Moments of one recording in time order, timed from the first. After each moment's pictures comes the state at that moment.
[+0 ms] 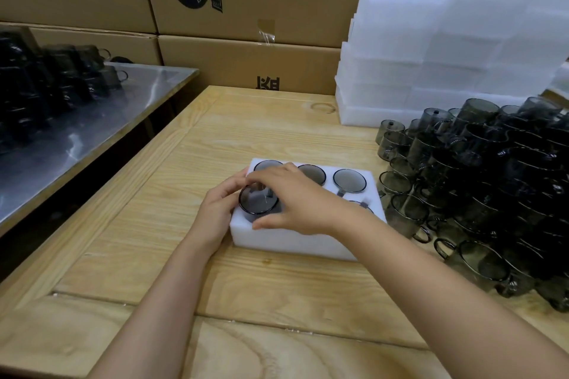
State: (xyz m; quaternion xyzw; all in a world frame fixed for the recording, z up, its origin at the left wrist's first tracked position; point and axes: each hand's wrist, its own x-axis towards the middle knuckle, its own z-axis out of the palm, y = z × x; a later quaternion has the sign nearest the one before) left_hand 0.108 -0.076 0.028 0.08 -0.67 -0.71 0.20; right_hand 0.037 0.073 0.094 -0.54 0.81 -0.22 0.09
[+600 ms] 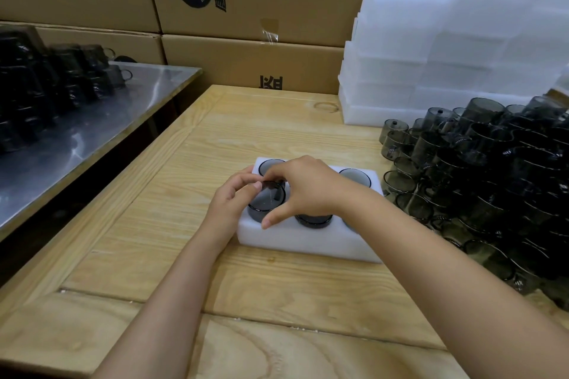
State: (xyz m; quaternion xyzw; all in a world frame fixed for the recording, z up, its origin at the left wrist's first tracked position) left_hand 0.108 -0.067 0.035 0.08 -0.67 -0.70 0.22; right_hand 0.026 0.071 0.114 -0.50 0.85 -0.14 0.08
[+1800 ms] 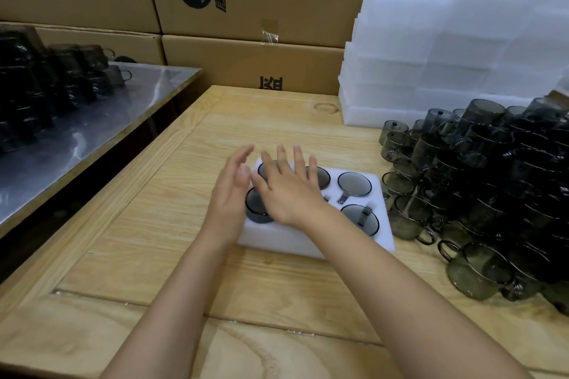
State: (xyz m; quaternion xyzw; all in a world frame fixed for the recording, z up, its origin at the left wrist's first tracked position) left_hand 0.107 -0.055 0.046 0.06 -0.75 -0.58 0.32; right_hand 0.039 0.043 0.081 -0.37 0.92 -0.13 0.04
